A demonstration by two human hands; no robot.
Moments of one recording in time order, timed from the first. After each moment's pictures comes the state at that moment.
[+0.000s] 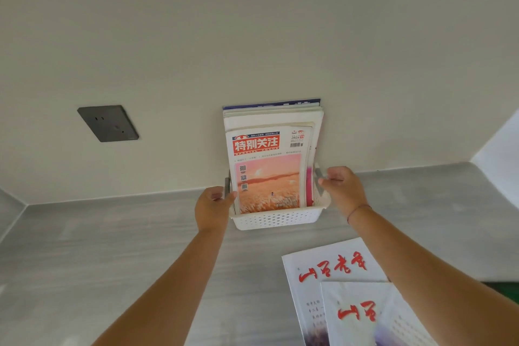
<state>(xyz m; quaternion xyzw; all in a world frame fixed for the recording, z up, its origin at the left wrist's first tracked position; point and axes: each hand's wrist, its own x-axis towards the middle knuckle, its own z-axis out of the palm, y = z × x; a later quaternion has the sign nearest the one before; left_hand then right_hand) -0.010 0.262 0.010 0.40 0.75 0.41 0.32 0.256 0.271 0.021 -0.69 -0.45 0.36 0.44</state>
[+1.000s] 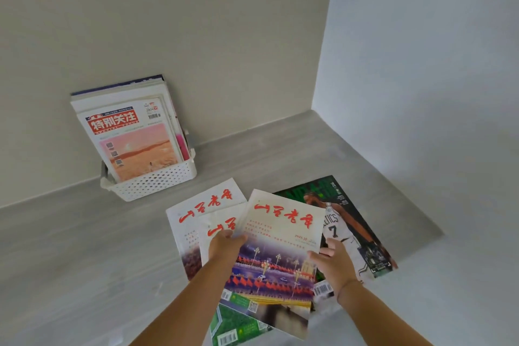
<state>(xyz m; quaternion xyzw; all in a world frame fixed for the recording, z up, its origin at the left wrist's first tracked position) 0.231 0.022 -0.044 0.52 0.69 0.15 0.48 0.429 -0.102 -0.053 -0.76 -0.19 0.46 0.41</state>
